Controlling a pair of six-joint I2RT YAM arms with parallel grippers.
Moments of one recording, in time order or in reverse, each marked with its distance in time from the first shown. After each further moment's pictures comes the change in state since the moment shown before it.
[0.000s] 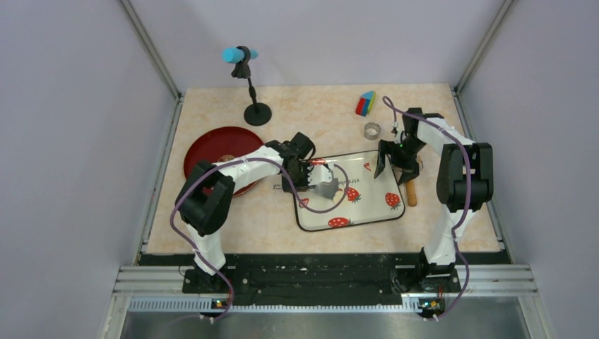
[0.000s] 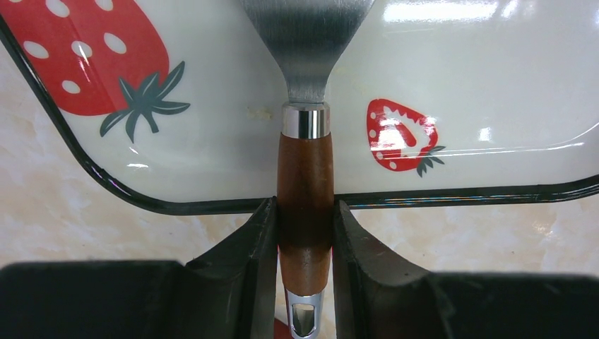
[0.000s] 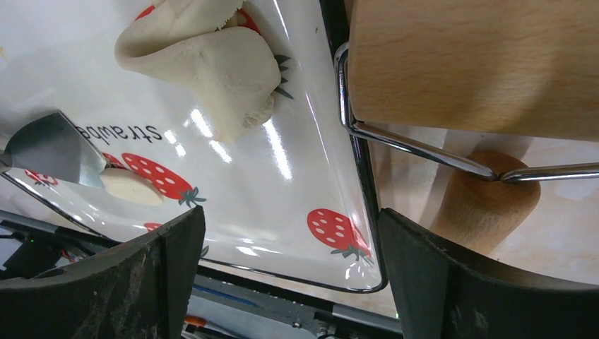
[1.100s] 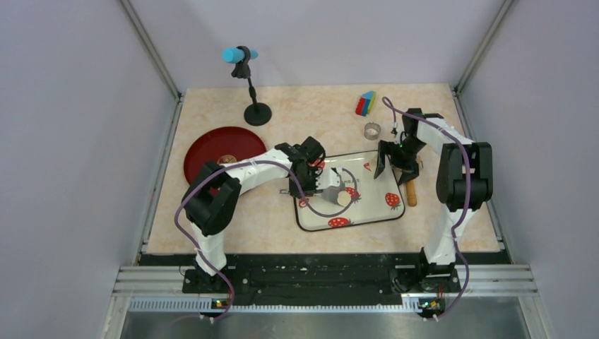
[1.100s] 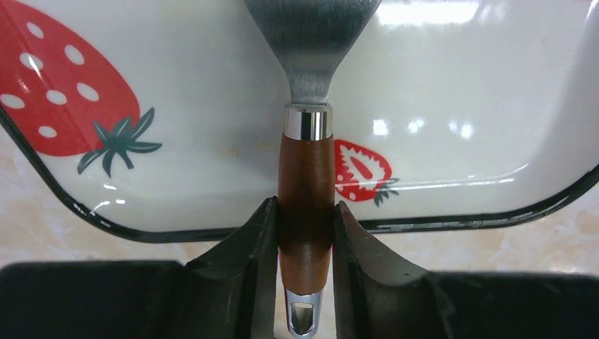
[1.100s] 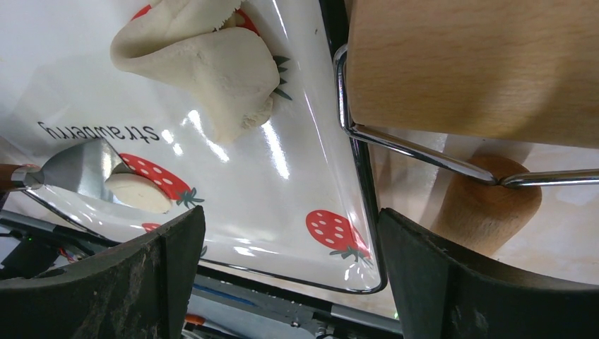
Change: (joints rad) left arm -0.073 0.032 0.057 -0.056 -0.020 -0.052; right arm 0.000 0.008 0.000 0.000 -0.003 -0.006
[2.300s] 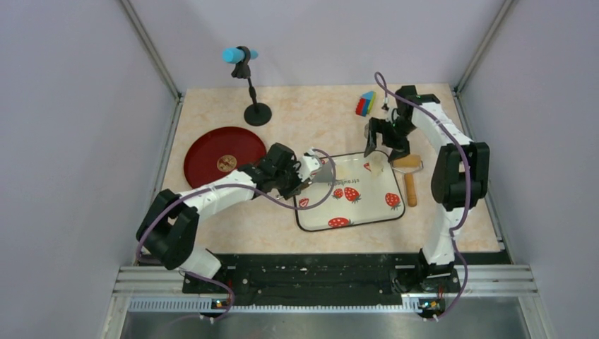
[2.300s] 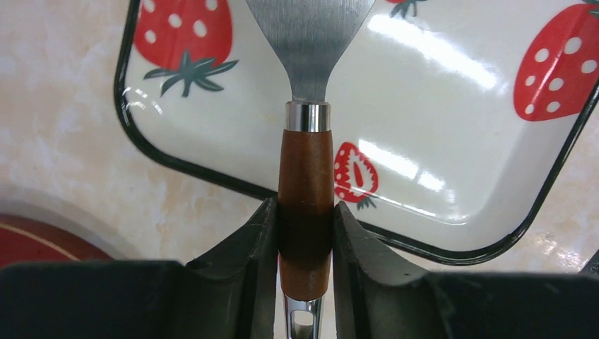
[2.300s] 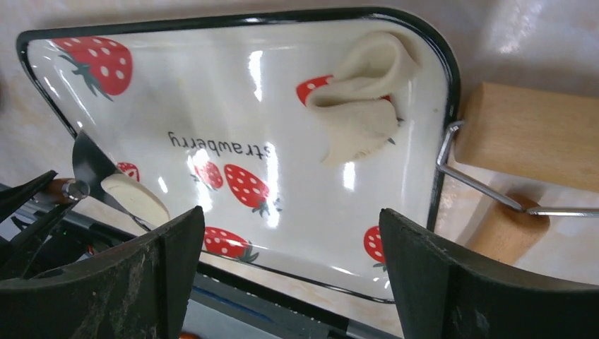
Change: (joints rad) left arm 0.073 -0.365 -0.418 0.487 0.081 -0.421; right arm 0.065 0.007 0.232 -0.056 -0.047 0.002
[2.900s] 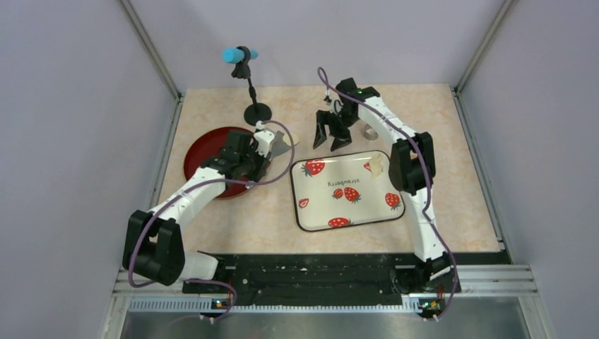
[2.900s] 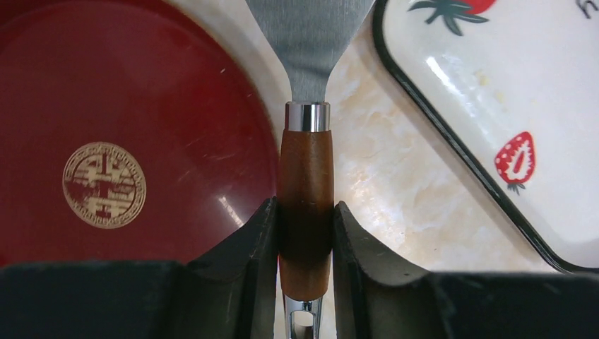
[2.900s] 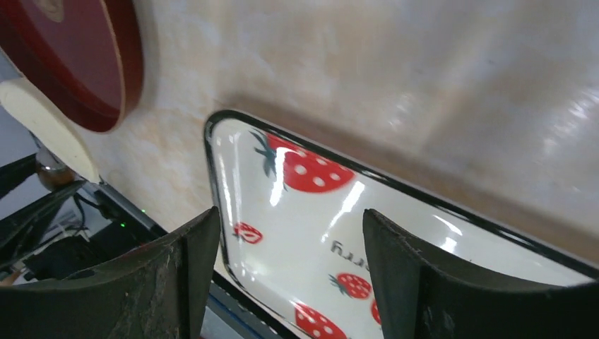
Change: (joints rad) left arm 0.319 -0.156 -0.016 -0.073 -0.076 -0.151; right arm 0.288 0.382 0.511 0.001 -0.137 0.106
